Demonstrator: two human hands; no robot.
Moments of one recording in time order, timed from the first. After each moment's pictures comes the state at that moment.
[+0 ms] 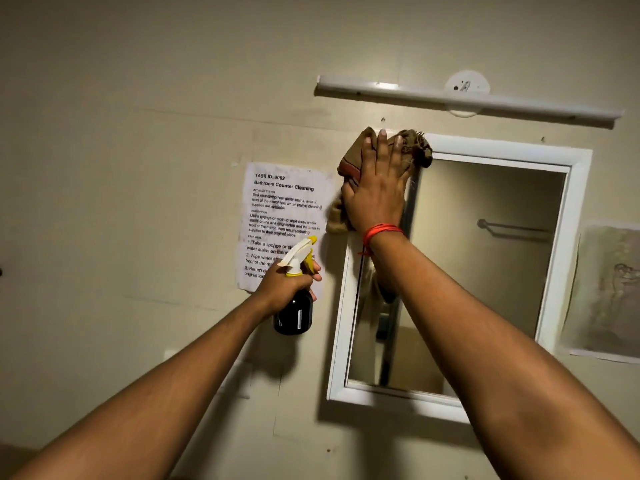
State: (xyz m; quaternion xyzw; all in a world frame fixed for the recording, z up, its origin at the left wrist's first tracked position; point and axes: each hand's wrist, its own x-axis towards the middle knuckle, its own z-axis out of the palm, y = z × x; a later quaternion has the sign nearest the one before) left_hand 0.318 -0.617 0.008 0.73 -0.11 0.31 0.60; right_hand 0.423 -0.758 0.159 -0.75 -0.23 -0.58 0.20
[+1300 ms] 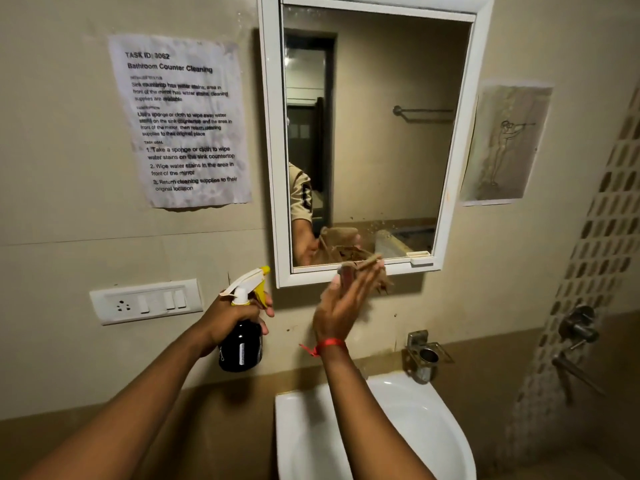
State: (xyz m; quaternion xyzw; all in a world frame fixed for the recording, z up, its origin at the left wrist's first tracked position) left_hand 0.276 -0.636 -0.175 0.76 -0.09 0.05 0.64; right_hand 0.357 -0.820 -0.229 -0.67 -0.03 -0.43 0.60
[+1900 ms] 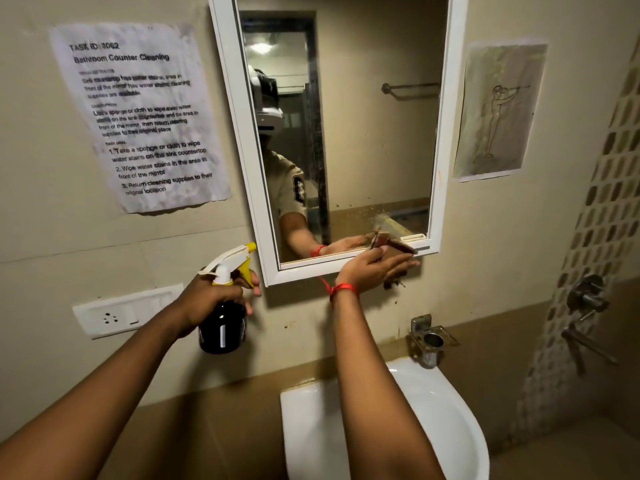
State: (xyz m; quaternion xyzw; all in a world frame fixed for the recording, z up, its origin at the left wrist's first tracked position) left_hand 0.285 -0.639 -0.131 0.79 -0.14 0.06 0.59; right_hand 0.452 -0.858 -0.193 -0.43 0.23 -0.45 0.74
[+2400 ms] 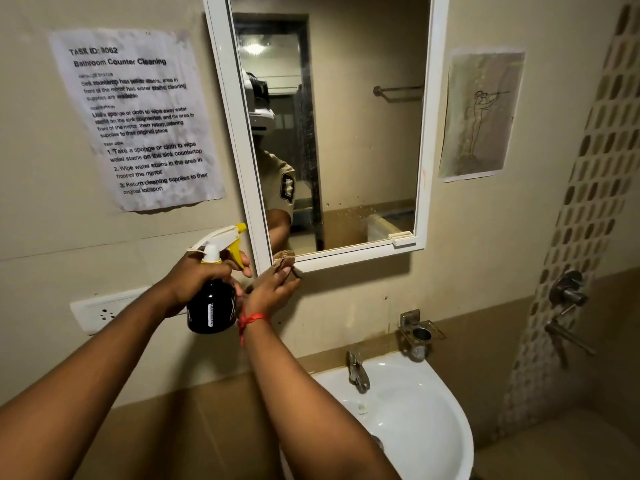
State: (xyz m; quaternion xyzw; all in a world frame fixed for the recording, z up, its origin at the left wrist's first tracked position) left_hand 0.276 -0.641 -0.102 0.79 -0.15 0.05 0.59; right_hand 0.368 -0.706 -0.203 -0.38 0.18 -0.24 0.87
